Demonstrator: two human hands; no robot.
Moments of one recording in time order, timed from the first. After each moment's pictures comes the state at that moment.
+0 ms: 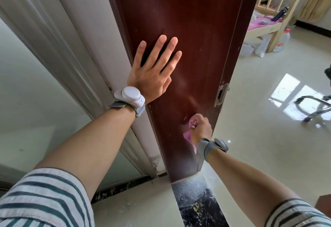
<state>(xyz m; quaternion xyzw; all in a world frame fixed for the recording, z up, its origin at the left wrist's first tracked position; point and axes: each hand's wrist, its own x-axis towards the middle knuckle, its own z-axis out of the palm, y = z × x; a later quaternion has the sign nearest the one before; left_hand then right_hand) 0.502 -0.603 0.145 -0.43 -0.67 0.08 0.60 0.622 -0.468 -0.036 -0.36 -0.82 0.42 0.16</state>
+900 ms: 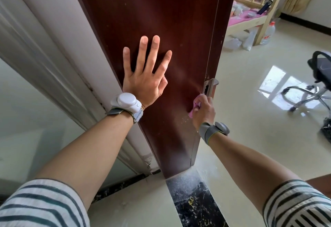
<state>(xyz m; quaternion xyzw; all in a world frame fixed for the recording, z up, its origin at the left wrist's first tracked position) 0.515 -0.568 0.117 -0.37 -0.72 0.00 0.59 0.612 -0.409 -0.023 -0.34 -0.81 0.36 0.32</state>
